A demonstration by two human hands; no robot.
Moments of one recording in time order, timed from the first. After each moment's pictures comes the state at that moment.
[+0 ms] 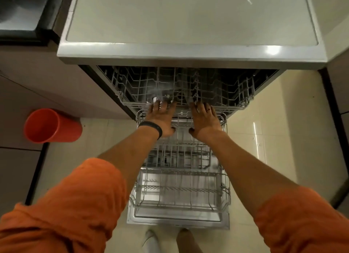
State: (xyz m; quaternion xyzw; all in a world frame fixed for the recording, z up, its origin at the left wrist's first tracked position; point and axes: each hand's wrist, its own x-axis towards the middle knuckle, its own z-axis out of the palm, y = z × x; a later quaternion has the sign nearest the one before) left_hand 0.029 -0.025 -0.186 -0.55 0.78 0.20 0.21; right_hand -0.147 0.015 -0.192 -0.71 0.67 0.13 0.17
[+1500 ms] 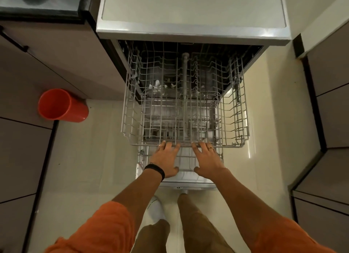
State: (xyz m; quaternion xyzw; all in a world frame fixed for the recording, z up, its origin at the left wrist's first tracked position) left_hand 0.082 0.241 -0.151 -0.48 0.79 0.30 0.24; right_hand -0.110 0.276 -0.162 -0.70 0.63 0.19 0.28
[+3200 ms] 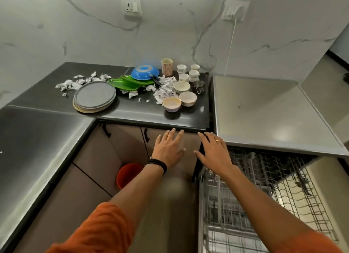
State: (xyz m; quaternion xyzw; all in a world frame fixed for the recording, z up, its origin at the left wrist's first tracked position) left_hand 0.472 0.007 0.119 -0.59 0.80 0.10 -0.06; right_hand 0.269 0.028 0.117 -0.75 0.65 -0.07 0.05
